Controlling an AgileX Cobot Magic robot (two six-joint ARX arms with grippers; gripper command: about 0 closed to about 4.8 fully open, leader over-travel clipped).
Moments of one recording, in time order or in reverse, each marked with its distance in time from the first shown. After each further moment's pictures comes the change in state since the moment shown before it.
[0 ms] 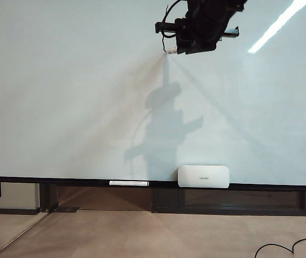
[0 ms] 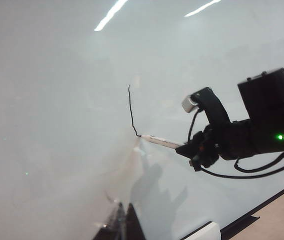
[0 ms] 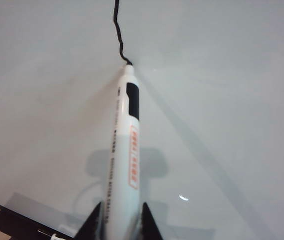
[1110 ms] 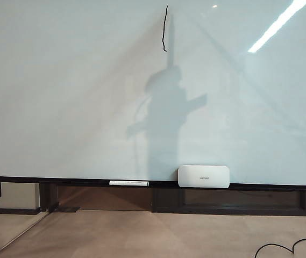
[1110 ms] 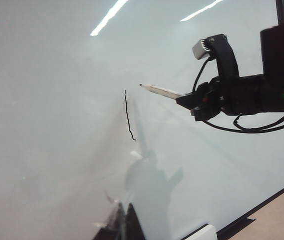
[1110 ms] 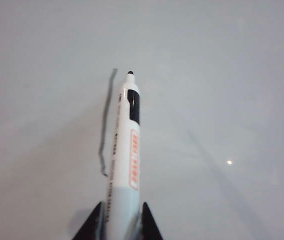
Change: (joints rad) left arm 0.000 -0.045 0.000 -0.042 0.018 -0.003; right arm 0.013 -0.148 0.001 0.103 0.070 -0.108
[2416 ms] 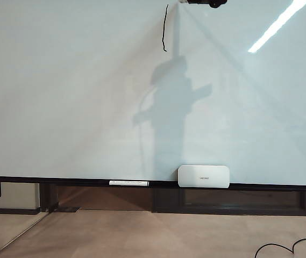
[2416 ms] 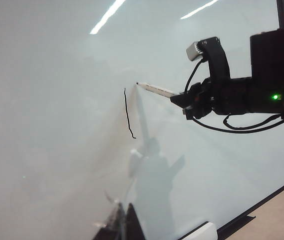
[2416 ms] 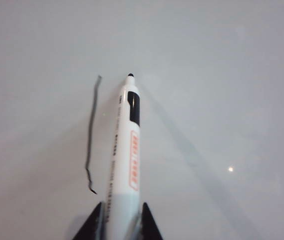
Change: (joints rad) left arm 0.000 0.004 0.000 -0.003 0.000 0.007; right arm -0.037 0.073 0.046 0.058 -0.042 0.004
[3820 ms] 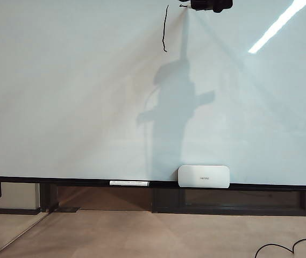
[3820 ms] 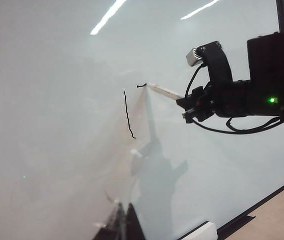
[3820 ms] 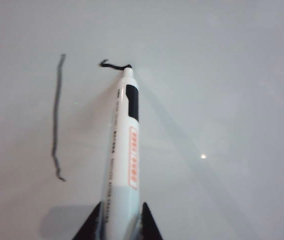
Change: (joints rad) left arm 0.000 0.000 0.000 0.000 0.000 0.000; right arm 0.000 0.001 0.000 -0.034 0.138 -0.016
